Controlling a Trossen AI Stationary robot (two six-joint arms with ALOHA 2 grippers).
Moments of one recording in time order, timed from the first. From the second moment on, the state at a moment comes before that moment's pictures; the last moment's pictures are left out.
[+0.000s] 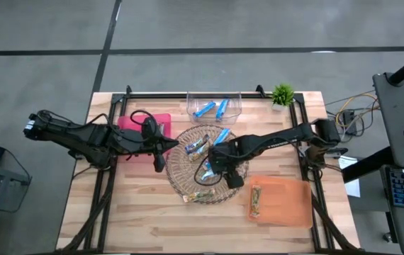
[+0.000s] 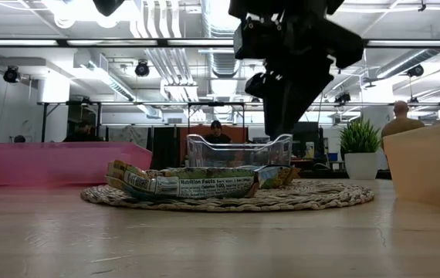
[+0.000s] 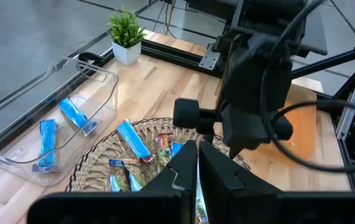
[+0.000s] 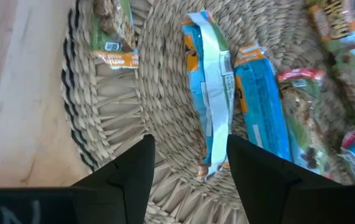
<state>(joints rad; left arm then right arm) -0.24 1.04 1.07 -0.46 -0.47 -0.40 0.10 1.83 1.37 -0.81 -0.08 -0.14</state>
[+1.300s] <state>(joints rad) -0.24 1.04 1.07 -0.47 -0.47 -0.40 0.10 1.97 1.37 -0.74 0.01 -0.19</state>
